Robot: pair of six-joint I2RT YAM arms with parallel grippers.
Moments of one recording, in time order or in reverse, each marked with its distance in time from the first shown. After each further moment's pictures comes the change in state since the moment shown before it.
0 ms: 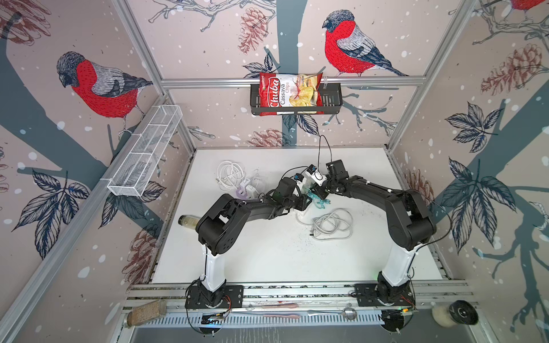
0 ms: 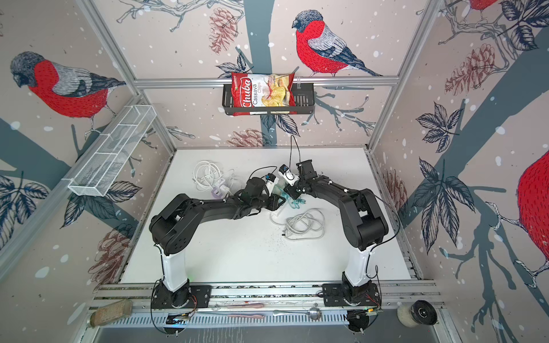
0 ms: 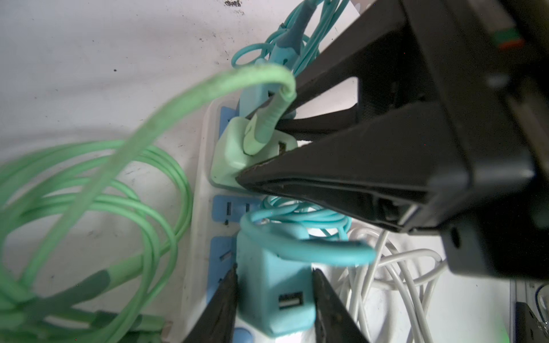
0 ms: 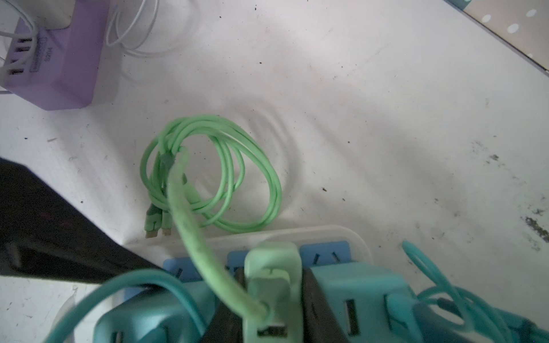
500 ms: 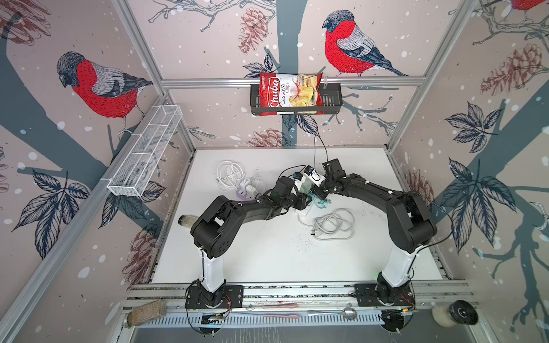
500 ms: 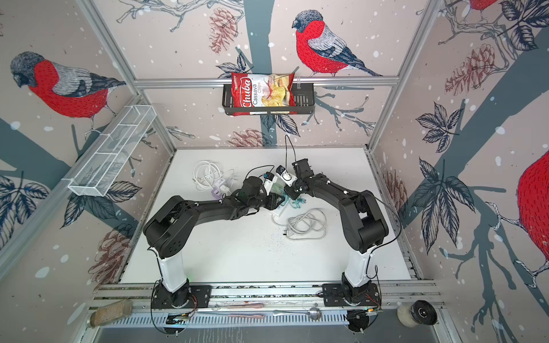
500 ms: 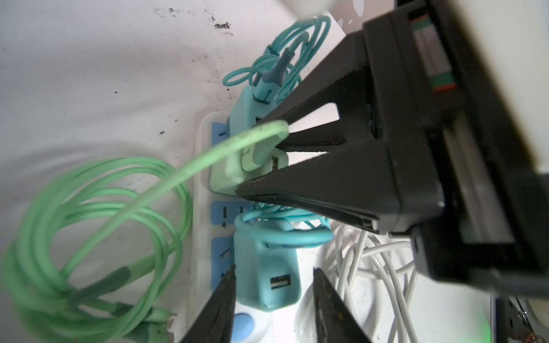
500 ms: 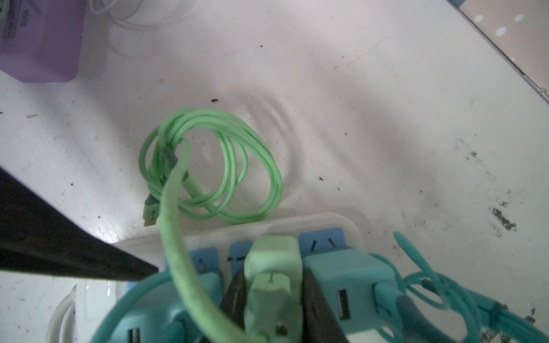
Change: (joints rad) left arm 0.005 -0.048 -0.032 0.027 0.027 0.010; right arm 0.054 -0.029 0.047 -0.112 0.122 -0.032
